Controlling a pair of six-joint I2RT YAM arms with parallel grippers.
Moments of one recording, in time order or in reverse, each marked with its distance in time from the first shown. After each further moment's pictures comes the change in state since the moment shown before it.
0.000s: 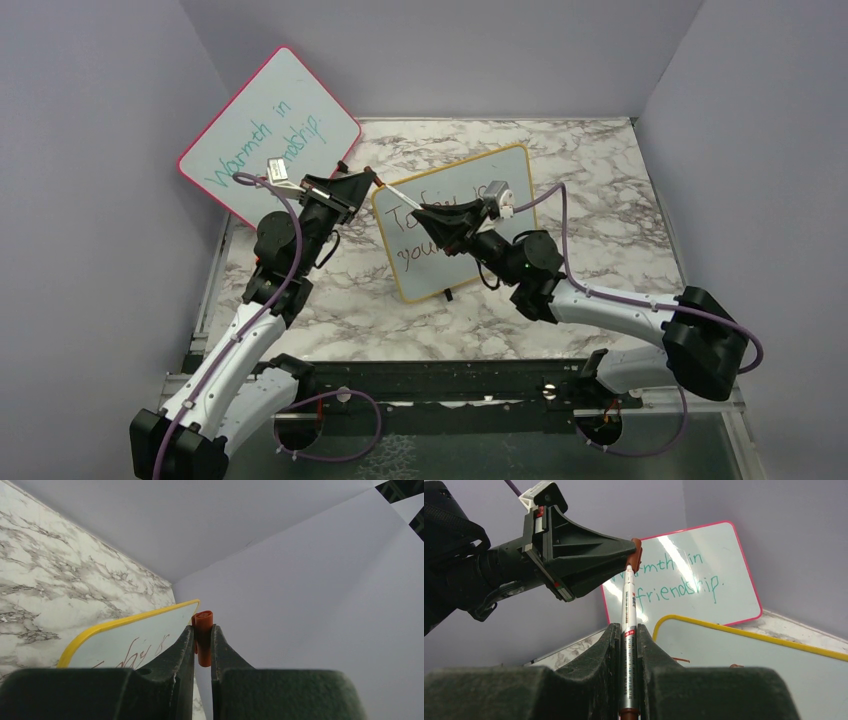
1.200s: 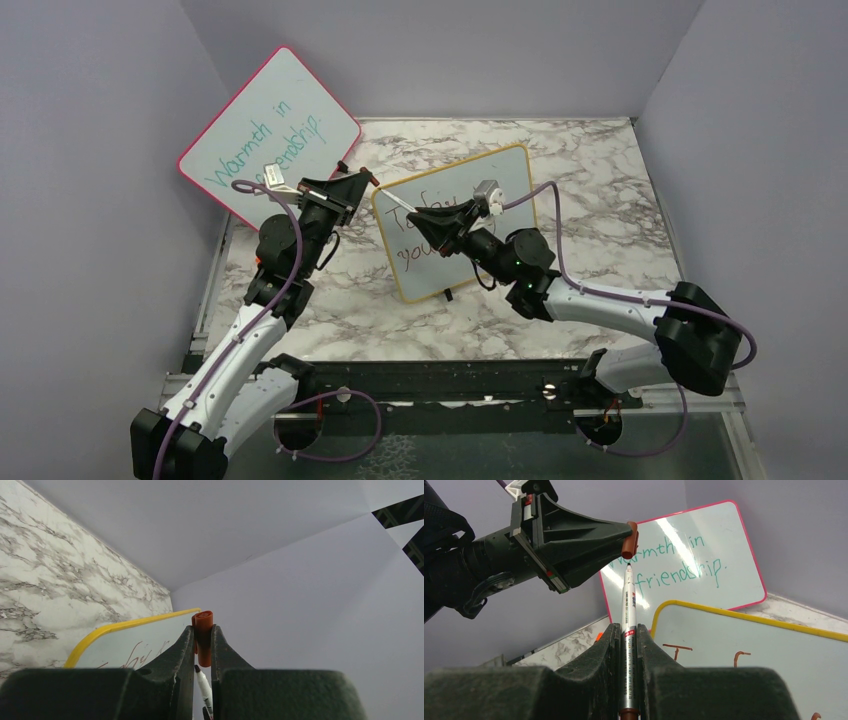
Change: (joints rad) left arm -0.006 -0.006 -0.029 0.016 -0.064 -0.064; right arm 0.004 0.037 0.020 -0.041 0.003 0.019
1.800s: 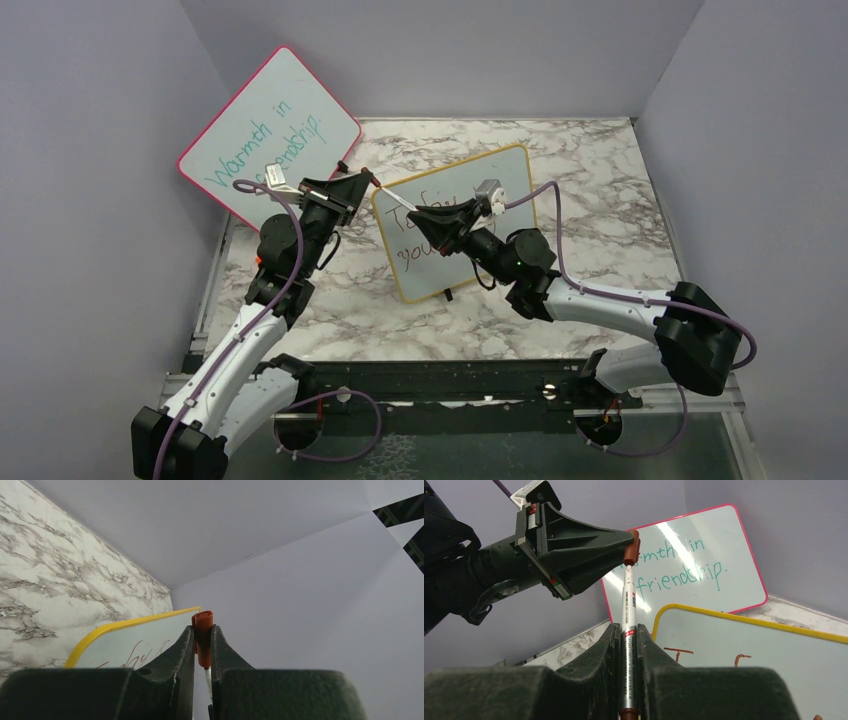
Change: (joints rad) left arm 0.000 0.007 -0.003 0.006 0.006 -0.003; right arm 0.000 0.004 0.000 0.016 0.005 0.011
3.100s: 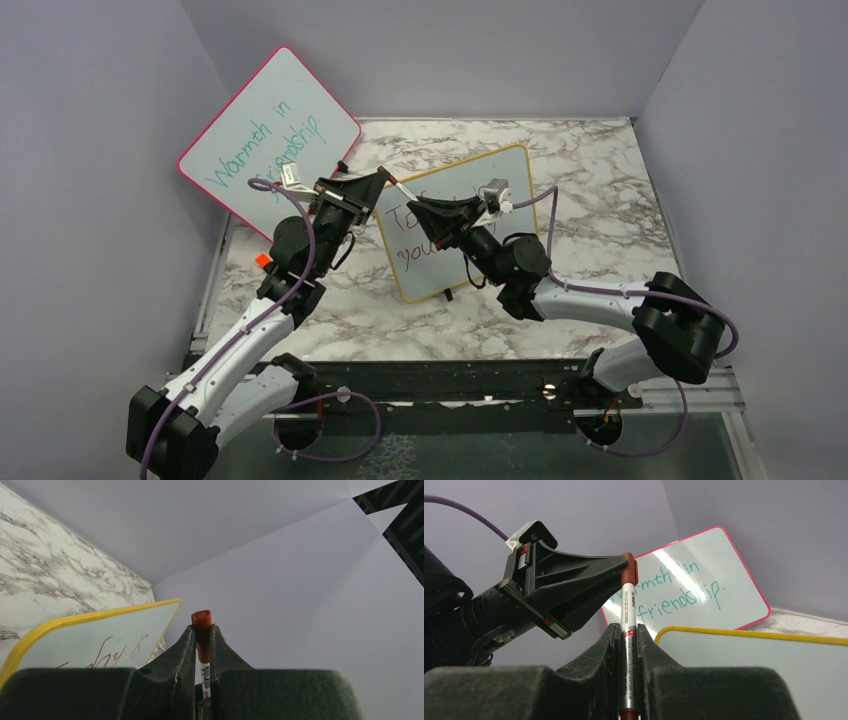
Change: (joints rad) left arm -0.113 0.046 -0.001 0.092 -0.031 -0.002; right arm 0.006 0.082 0.000 0.191 0.119 0.080
